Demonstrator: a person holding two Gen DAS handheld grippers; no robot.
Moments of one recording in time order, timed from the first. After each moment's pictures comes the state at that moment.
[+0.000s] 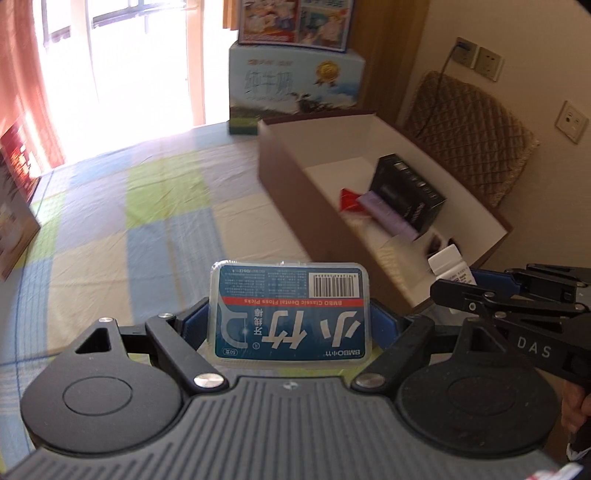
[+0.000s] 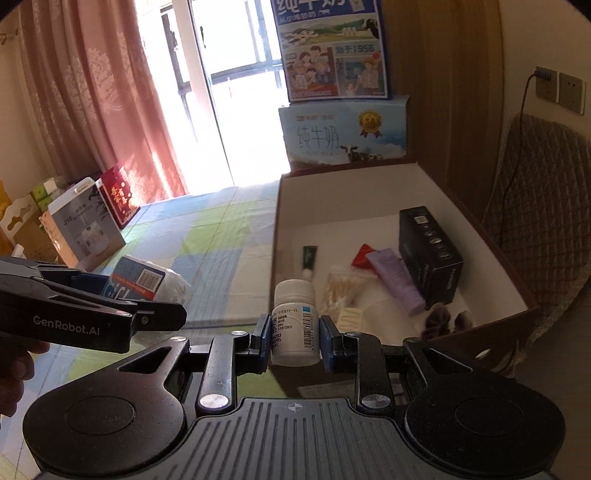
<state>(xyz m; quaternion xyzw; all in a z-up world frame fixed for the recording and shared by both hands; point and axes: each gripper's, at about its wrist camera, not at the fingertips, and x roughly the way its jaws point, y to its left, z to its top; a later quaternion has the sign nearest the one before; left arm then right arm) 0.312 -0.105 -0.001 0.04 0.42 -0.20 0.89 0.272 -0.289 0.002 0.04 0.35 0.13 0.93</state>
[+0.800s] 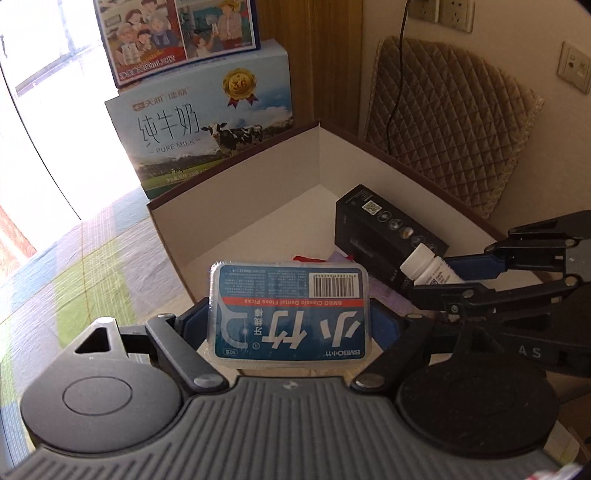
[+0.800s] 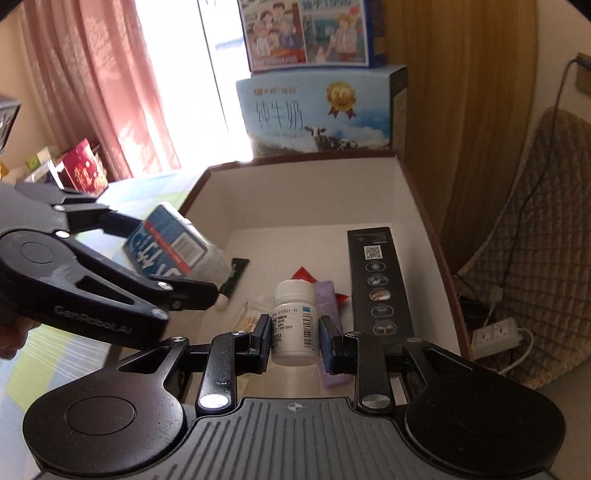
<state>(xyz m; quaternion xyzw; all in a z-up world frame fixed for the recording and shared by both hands) 0.442 -0.248 -0.033 0.16 0.41 -0.24 0.87 0.420 -0.372 -0.038 -0.01 0.40 0.18 0.90</state>
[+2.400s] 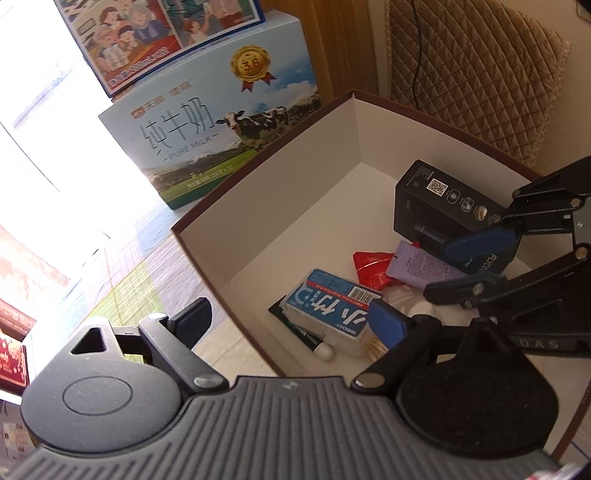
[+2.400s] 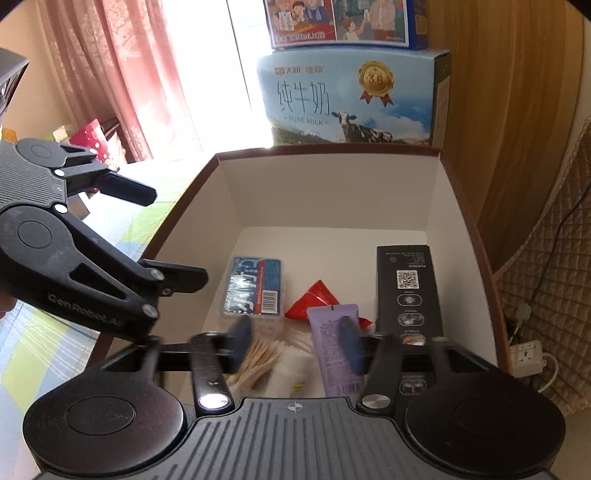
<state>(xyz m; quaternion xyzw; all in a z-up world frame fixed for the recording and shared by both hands) 0.490 -0.244 -0.047 0.25 0.41 -0.21 0.85 0.462 -0.361 -0.054 -0.02 0.41 0.23 0.88</state>
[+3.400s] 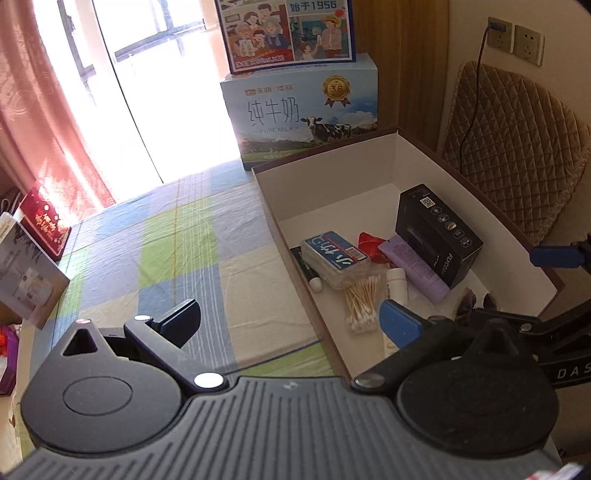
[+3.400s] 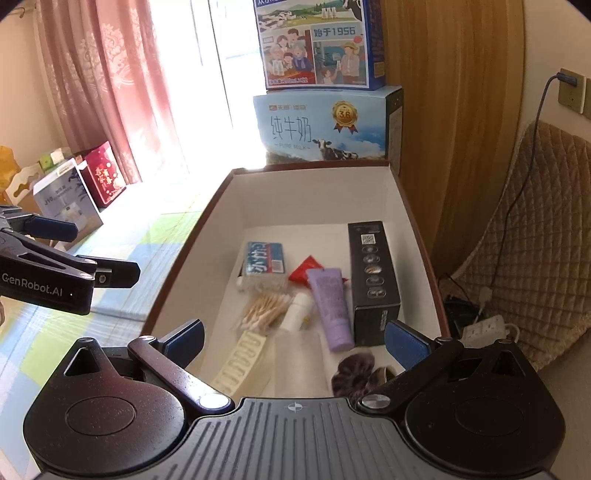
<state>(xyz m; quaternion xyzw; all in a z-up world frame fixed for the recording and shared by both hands) 0.359 -0.208 0.006 0.12 0.40 -0.08 0.91 0.348 -0.385 -0.012 0.00 0.37 0.19 0.91</state>
